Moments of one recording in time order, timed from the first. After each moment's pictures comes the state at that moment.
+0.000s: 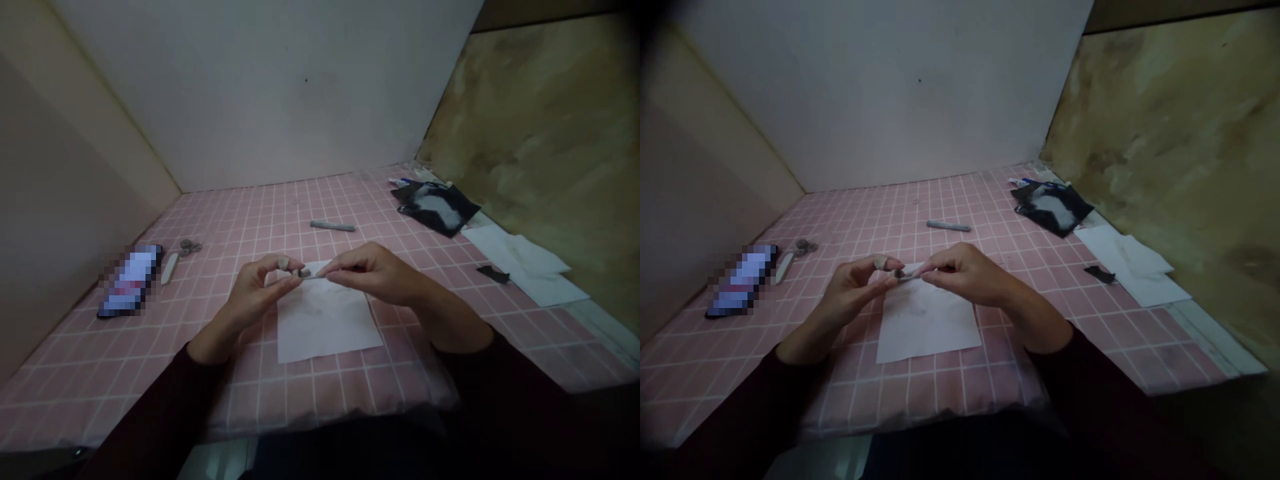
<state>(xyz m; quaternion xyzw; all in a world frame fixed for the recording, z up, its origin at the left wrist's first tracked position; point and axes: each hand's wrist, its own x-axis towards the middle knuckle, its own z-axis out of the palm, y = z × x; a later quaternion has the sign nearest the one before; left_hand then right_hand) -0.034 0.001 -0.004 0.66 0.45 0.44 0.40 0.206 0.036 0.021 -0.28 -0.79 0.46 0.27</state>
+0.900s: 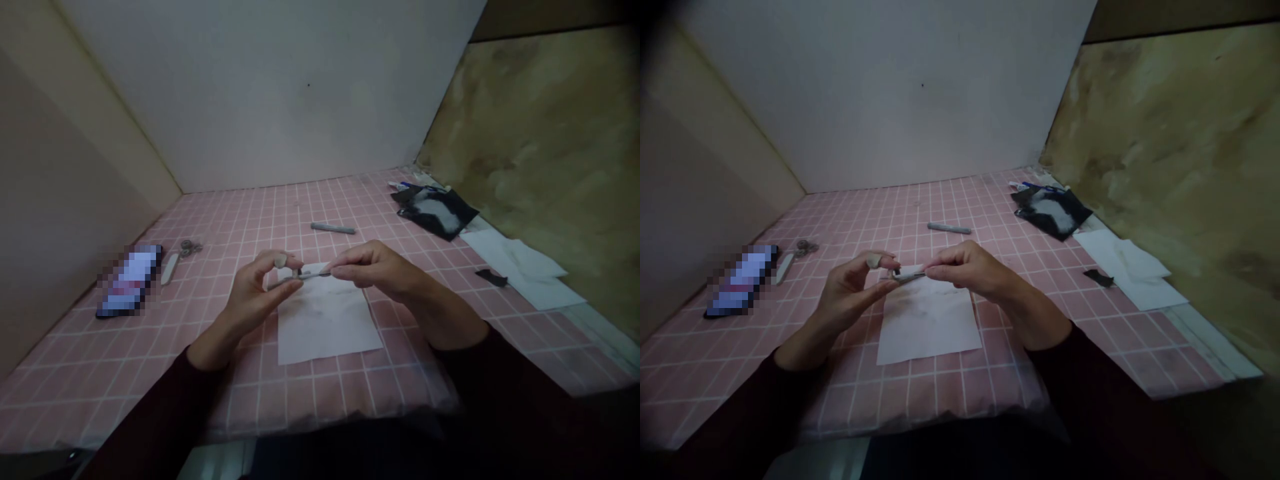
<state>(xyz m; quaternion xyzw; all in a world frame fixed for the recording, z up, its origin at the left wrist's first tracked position) -0.035 0.001 -0.002 0.74 0.40 0.47 0.28 0.204 0.040 0.019 -0.32 -0.69 0.59 0.28</state>
